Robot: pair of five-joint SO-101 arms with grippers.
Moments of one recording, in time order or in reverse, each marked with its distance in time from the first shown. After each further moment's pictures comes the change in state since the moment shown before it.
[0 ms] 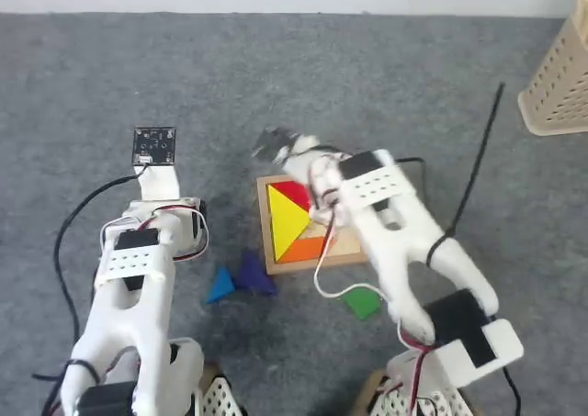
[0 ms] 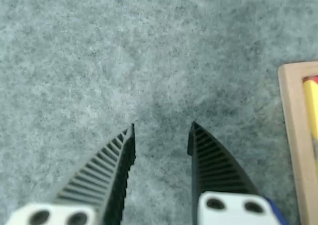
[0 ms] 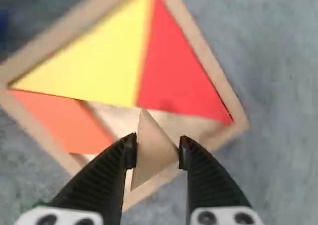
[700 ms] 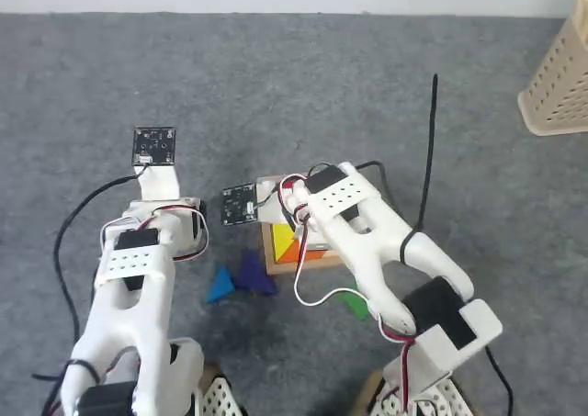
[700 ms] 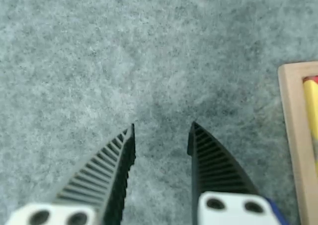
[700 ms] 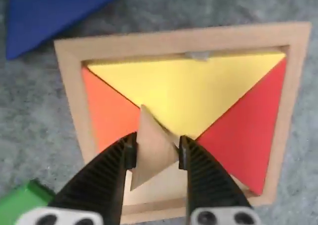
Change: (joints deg) left arm 0.0 0.0 0.0 0.0 0.0; right arm -5.7 6.4 0.0 0.4 19.7
